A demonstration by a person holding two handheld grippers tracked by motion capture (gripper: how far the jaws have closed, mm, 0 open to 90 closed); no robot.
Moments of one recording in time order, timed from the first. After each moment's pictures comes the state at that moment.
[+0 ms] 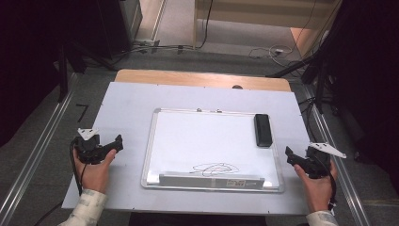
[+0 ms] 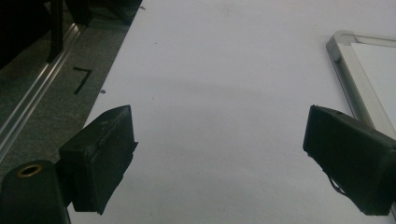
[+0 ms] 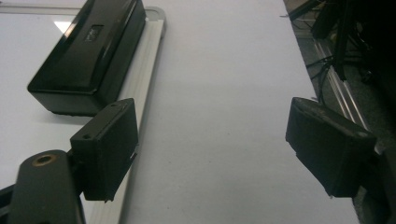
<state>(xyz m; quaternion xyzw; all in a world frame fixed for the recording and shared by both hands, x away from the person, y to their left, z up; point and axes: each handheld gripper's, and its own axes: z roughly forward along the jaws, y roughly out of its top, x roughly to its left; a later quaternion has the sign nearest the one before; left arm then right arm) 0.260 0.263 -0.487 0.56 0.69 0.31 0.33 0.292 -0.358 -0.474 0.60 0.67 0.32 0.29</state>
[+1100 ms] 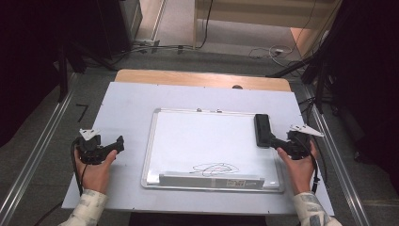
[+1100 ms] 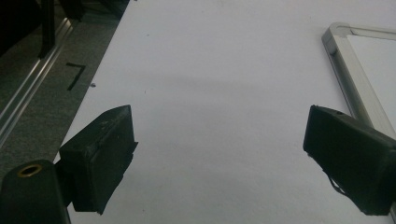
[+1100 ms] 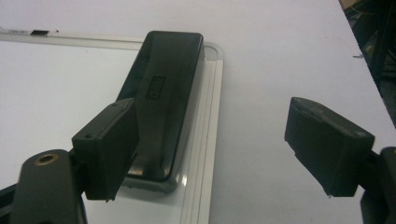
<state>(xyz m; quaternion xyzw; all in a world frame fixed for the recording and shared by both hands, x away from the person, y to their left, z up) 0.260 0.263 -0.489 0.57 0.69 0.30 0.33 0.340 -0.314 -0.467 0.58 0.69 0.34 0.27</state>
